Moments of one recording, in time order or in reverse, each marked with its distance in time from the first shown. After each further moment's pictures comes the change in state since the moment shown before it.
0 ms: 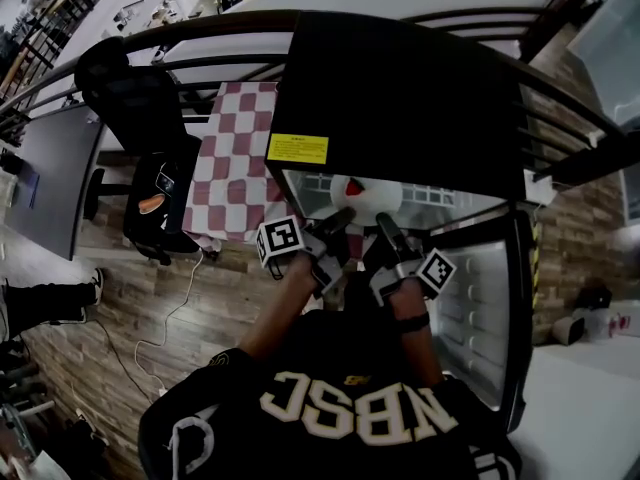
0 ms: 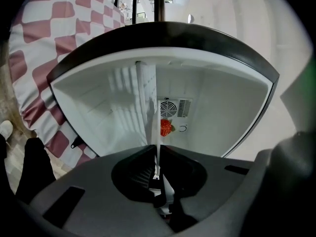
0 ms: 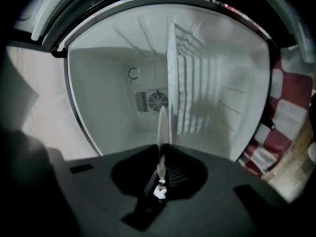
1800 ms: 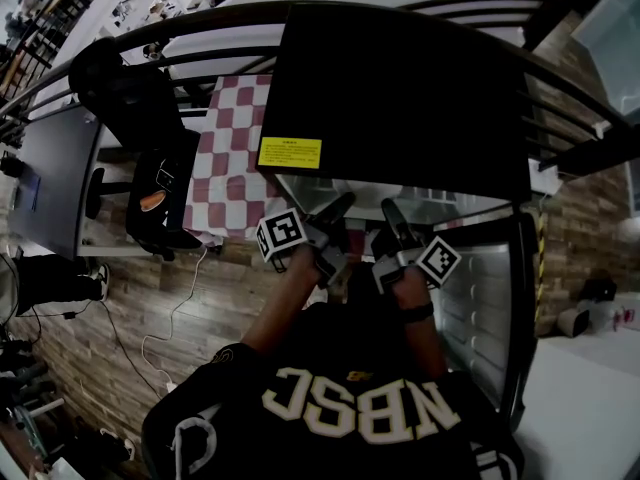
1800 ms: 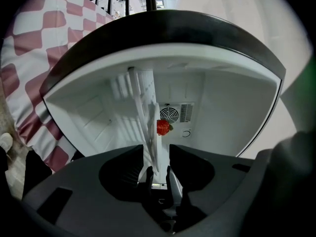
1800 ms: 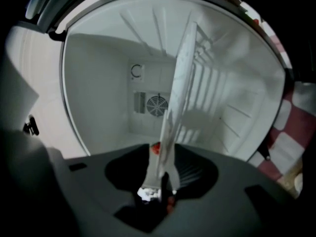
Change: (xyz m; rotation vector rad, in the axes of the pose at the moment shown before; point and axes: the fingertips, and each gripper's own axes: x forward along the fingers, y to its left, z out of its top) left arm 0.015 0.001 0.021 0.075 -0.061 0.017; right arm 0.013 -0.007 0.025 -0.170 -0.015 -0.089
